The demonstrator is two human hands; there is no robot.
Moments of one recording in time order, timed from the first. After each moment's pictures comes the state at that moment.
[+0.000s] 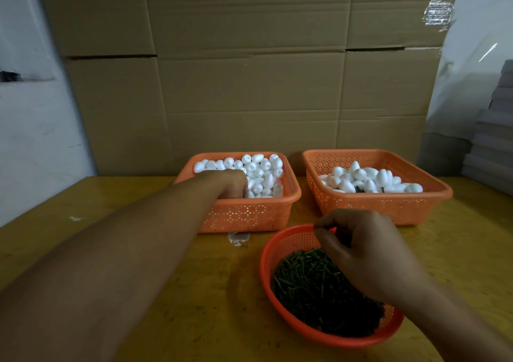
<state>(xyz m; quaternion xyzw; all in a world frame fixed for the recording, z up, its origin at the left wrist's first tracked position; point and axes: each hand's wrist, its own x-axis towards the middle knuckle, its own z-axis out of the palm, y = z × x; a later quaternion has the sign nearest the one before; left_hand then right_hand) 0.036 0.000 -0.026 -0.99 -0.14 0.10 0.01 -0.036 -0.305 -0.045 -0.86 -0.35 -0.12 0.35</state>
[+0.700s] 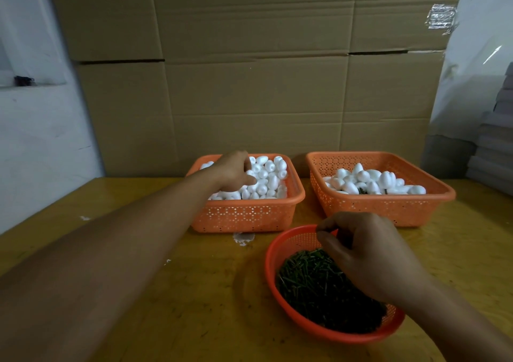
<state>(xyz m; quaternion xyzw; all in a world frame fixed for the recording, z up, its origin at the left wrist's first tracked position) 0.015 -0.002 -0.006 -0.97 -0.12 -0.12 -0.20 -0.040 -0.304 -0.041 -0.87 -0.35 -0.10 0.32</state>
